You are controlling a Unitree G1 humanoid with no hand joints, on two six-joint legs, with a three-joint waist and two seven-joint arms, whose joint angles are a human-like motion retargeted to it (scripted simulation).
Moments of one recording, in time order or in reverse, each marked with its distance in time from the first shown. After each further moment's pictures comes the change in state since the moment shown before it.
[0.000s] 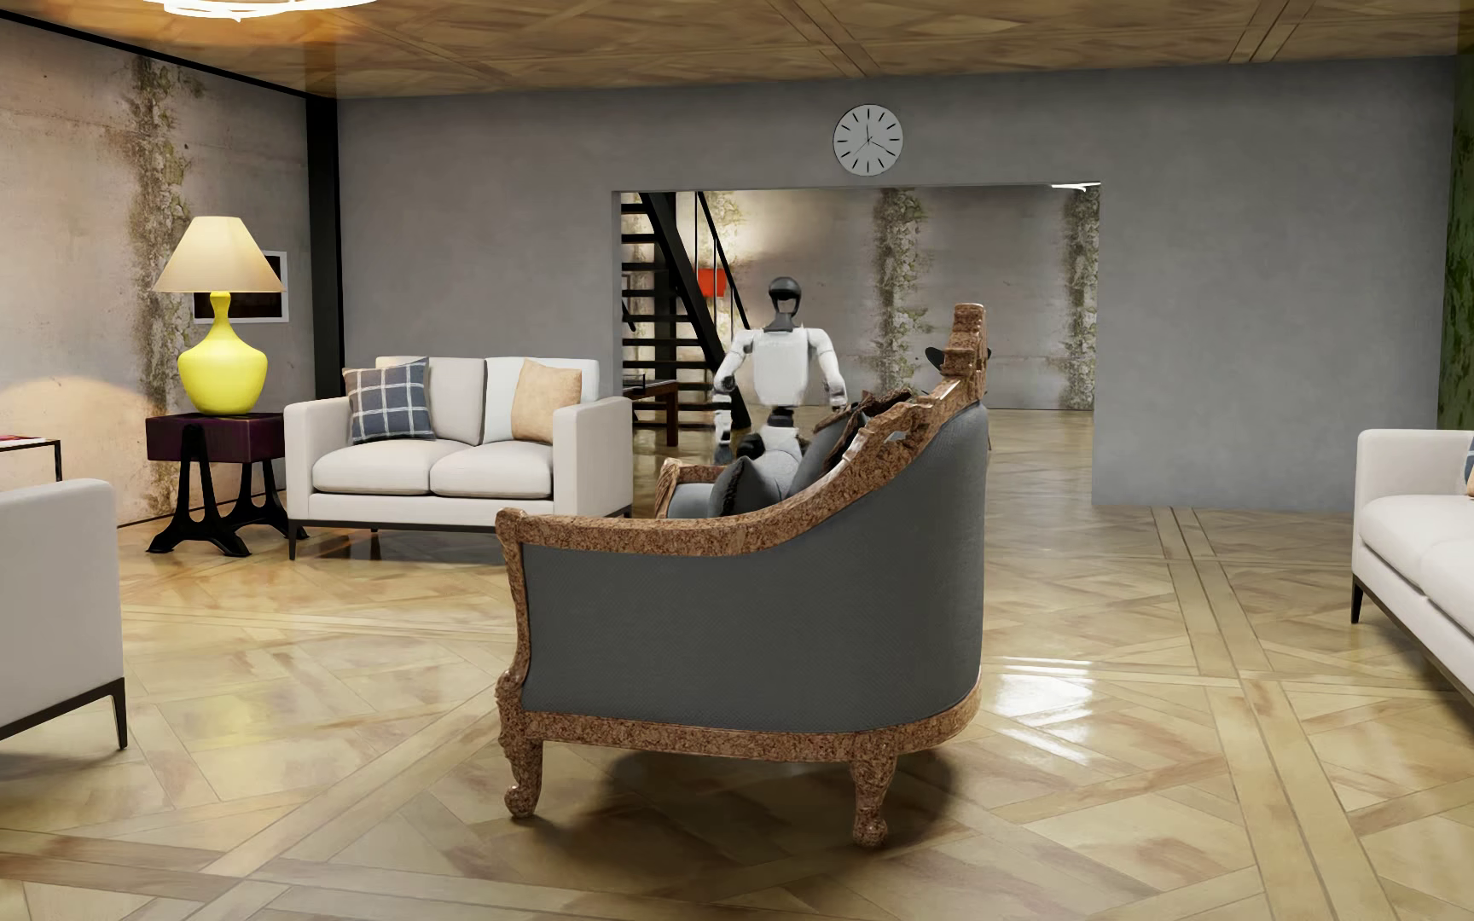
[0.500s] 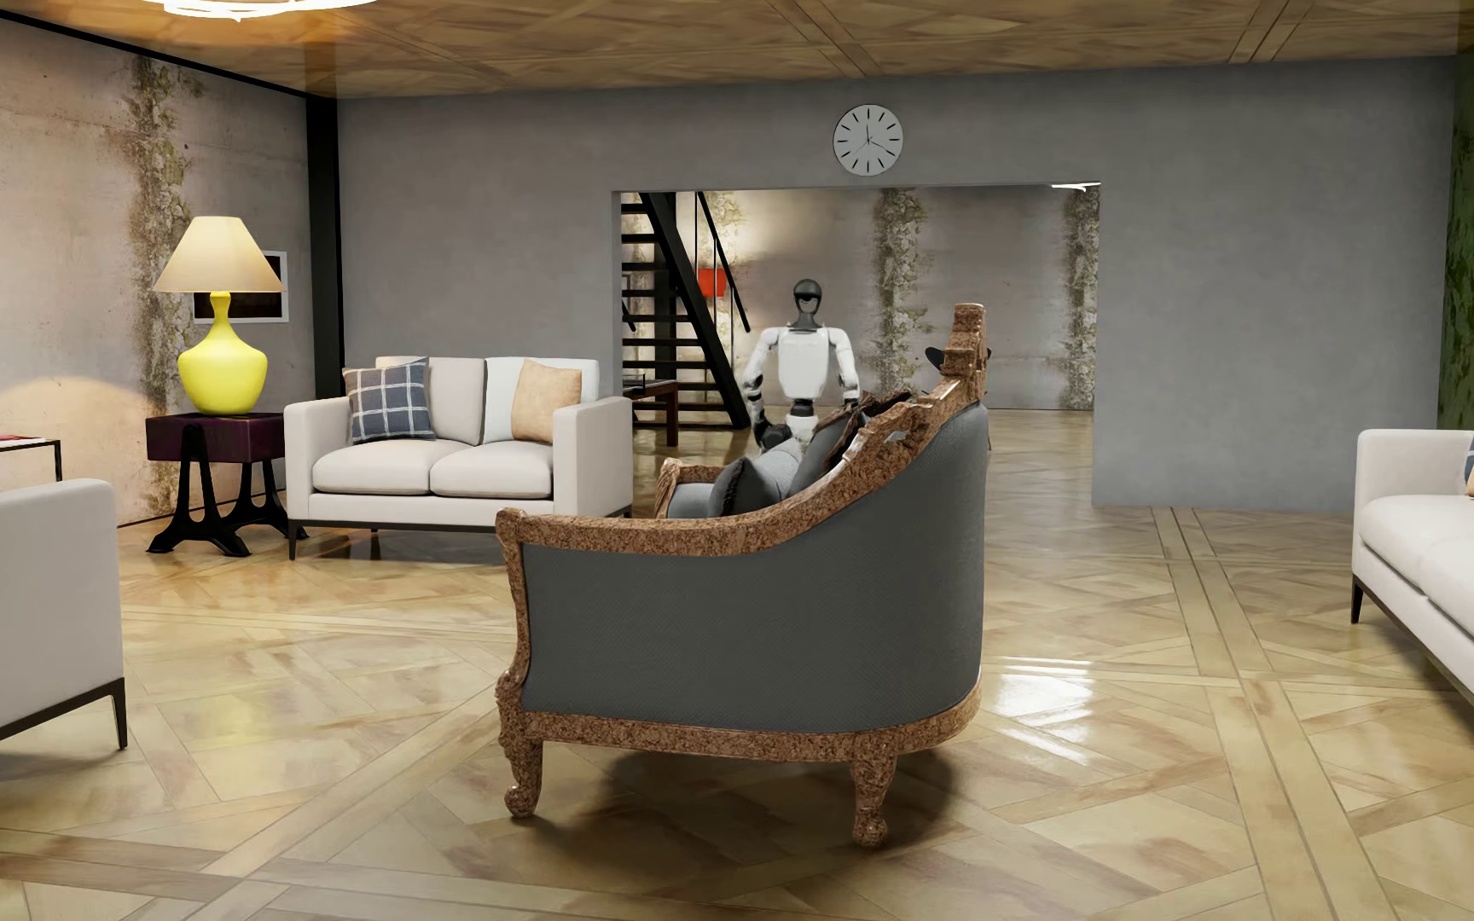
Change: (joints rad) body 0.474 -0.432 -0.279 0.197 0.227 0.079 0.000 0.000 -0.028 0.572 -0.358 -0.261 0.146 0.117 -0.115 0.011 0.047 0.000 0.000 0.338 0.127 -0.295 0.141 0.000 0.000 0.000 0.000 0.000 0.000
